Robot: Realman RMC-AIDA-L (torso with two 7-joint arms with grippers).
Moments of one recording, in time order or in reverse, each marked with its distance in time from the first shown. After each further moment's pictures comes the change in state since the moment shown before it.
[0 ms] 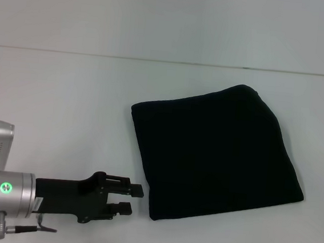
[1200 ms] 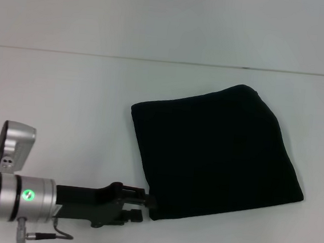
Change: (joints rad) left arm -0.029 -0.045 0.023 -0.007 0.047 -0.081 0.072; right arm 0.254 -0.132 -0.050 -0.353 -0.674 0.010 0.792
